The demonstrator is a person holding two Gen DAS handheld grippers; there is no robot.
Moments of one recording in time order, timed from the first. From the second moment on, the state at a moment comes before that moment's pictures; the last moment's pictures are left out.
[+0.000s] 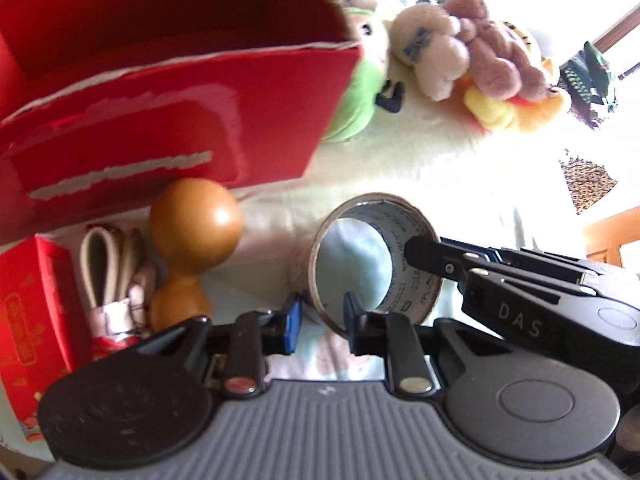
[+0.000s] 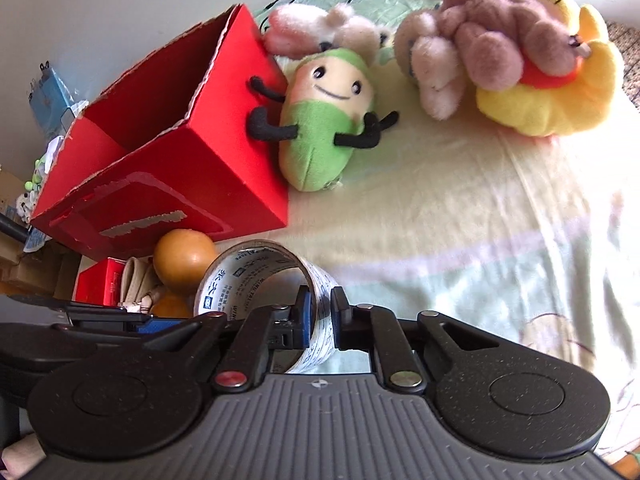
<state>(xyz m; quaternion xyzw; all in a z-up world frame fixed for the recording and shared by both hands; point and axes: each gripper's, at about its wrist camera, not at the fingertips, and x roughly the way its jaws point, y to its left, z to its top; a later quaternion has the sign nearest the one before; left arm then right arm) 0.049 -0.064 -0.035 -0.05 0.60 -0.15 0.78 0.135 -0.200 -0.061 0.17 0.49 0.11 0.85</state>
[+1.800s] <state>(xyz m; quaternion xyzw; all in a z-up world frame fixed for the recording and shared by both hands) 0.192 0.054 0.000 -0.03 0.54 -0.04 0.84 0.304 -0.073 0.001 0.10 0.47 0.14 0.87</state>
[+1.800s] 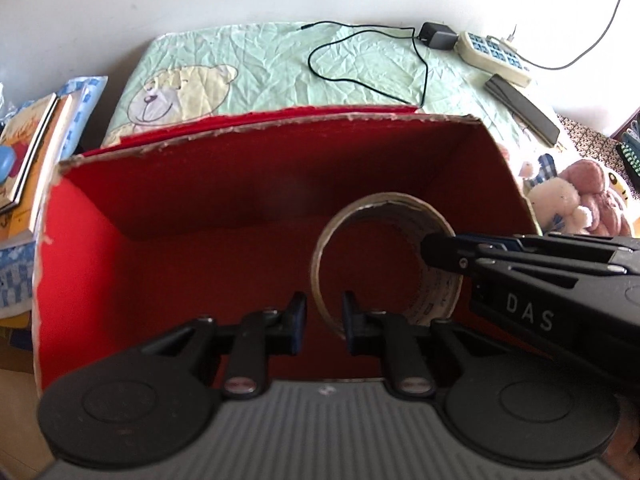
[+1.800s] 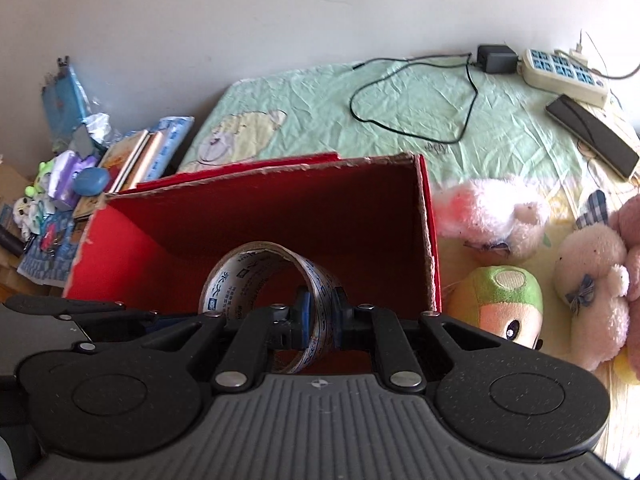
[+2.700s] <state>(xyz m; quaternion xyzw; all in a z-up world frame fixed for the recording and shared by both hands) 0.204 0.078 -0.022 -0.01 0.54 0.00 0.84 0.320 -0.051 -0.018 0.07 0.46 0.09 0.88</state>
